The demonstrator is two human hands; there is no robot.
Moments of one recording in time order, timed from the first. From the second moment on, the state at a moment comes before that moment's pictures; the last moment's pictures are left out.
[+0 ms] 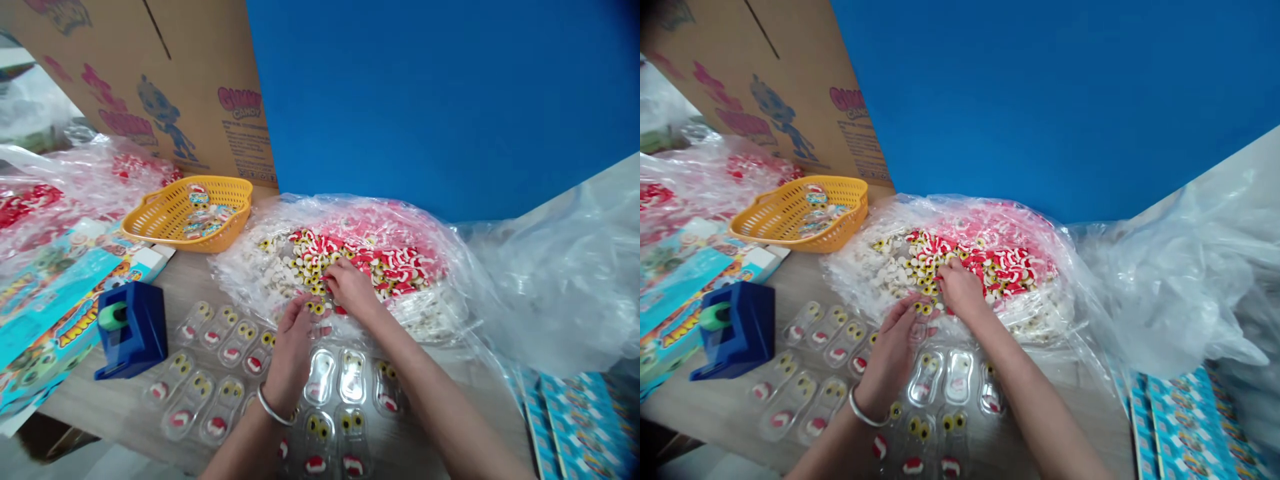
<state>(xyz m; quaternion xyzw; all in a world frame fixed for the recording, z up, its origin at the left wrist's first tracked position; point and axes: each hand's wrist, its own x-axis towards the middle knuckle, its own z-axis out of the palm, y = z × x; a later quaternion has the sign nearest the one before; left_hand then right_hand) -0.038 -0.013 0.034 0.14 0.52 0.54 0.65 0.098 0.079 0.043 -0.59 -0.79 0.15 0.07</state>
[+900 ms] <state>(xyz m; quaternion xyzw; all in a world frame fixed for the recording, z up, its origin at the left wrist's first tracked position) 0.131 -0.144 0.063 0.23 0.42 0.35 0.81 0.222 -0.239 0.058 -0.65 -0.70 -0.13 0.25</state>
